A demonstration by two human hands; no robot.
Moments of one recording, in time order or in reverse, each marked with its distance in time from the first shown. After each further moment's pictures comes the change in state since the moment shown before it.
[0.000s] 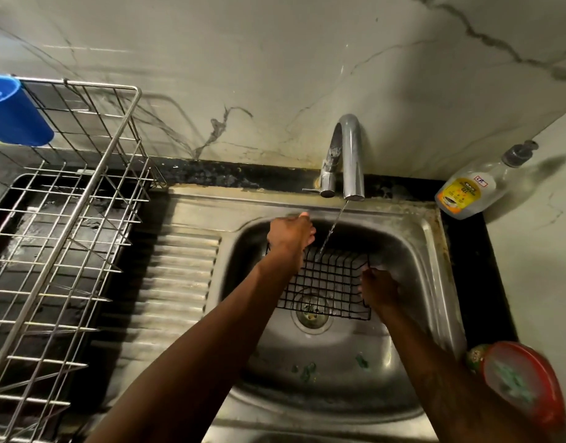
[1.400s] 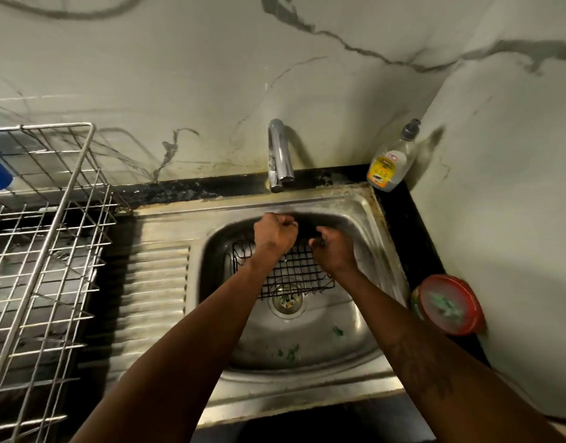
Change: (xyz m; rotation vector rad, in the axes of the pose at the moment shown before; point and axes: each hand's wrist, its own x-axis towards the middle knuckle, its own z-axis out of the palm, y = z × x) left_hand -0.042 -0.021 0.015 0.900 -0.077 0.532; right_hand -0.065 -0.056 -0.032 -0.074 0.198 -0.460
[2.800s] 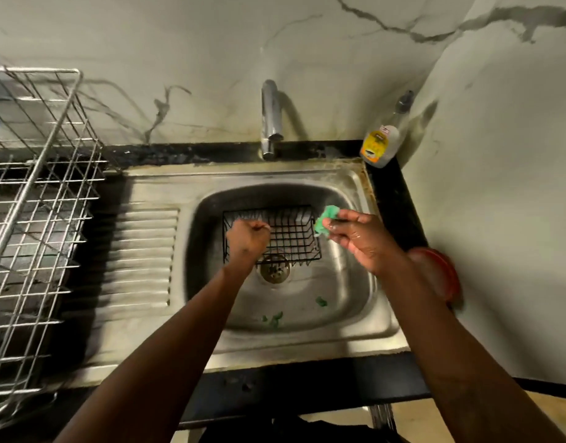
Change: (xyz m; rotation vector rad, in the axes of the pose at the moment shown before) left_hand -0.053 -0.070 0.013 -0.105 0.108 -0.221; right_hand -0.070 -0.019 -0.104 0.943 -0.227 0.378
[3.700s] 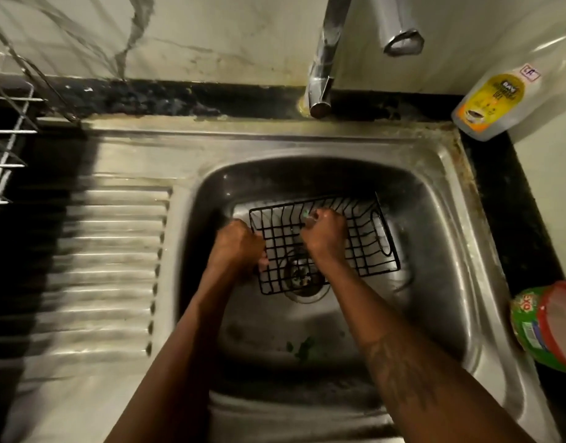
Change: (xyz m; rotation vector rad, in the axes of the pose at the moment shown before) left_hand 0.115 -0.085 -0.005 0.100 -0.235 -0.146; right_hand 0.181 0.182 0.102 -0.973 0.299 -0.195
